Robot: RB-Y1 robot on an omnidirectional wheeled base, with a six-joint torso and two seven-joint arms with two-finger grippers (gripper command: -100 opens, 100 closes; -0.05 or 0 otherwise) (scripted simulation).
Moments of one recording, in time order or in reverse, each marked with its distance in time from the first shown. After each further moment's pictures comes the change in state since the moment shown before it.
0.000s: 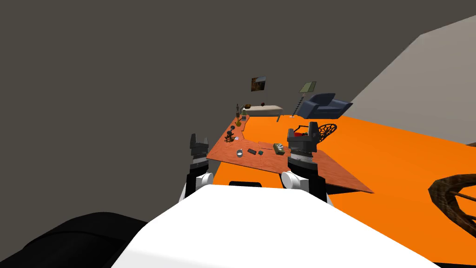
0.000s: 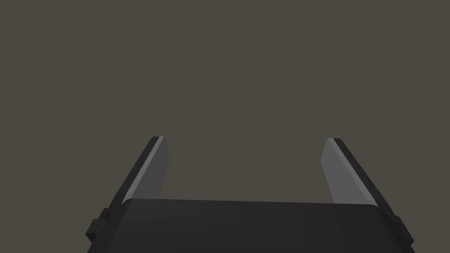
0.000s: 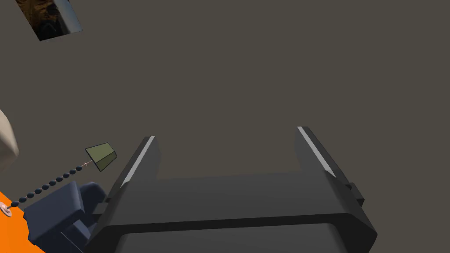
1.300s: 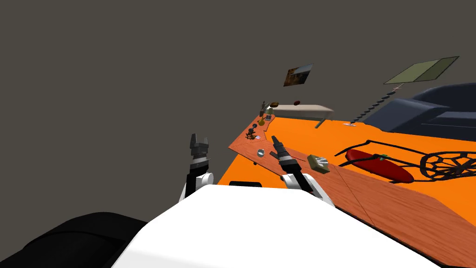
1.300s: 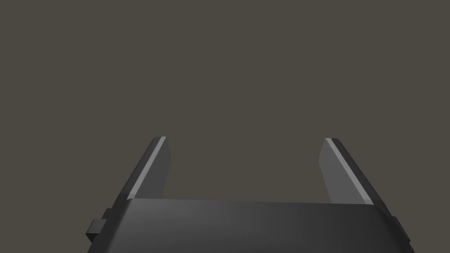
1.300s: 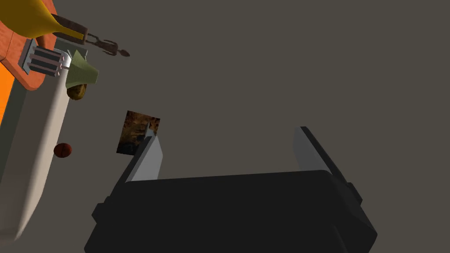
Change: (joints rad) left arm 0.000 0.000 0.000 0.000 0.000 0.000 0.000; right arm -0.065 -0.271 0.035 0.257 0.281 0.230 0.135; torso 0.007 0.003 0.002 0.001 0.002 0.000
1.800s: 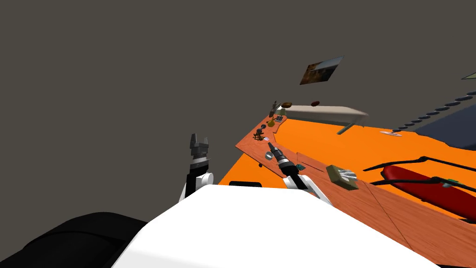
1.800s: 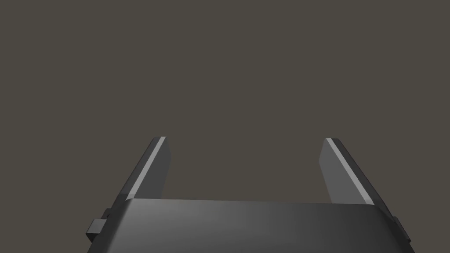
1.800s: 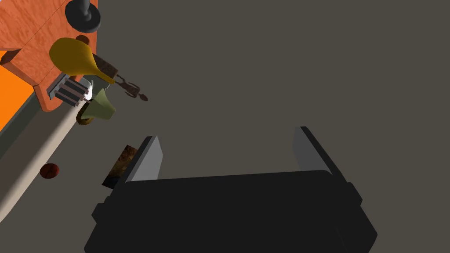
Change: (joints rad) left arm 0.000 0.000 0.000 0.000 0.000 0.000 0.000; right arm 0.003 -0.058 0.022 0.108 0.112 0.107 0.069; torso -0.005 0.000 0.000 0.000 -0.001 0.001
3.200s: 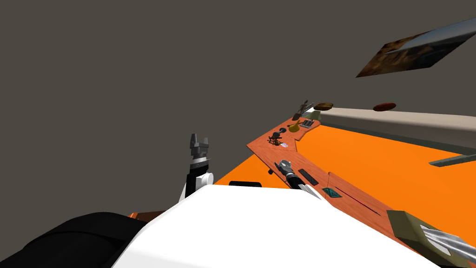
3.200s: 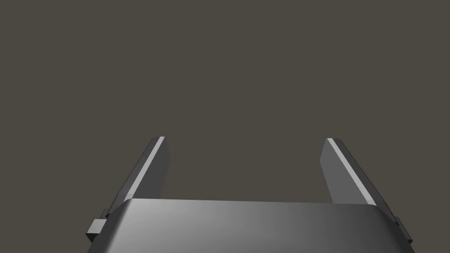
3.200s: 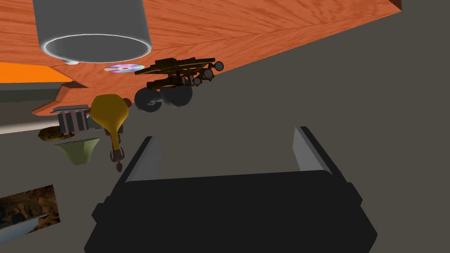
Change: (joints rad) left arm 0.000 0.000 0.000 0.000 0.000 0.000 0.000; right arm -0.011 -0.130 0.016 0.429 0.267 0.220 0.205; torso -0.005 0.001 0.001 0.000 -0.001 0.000
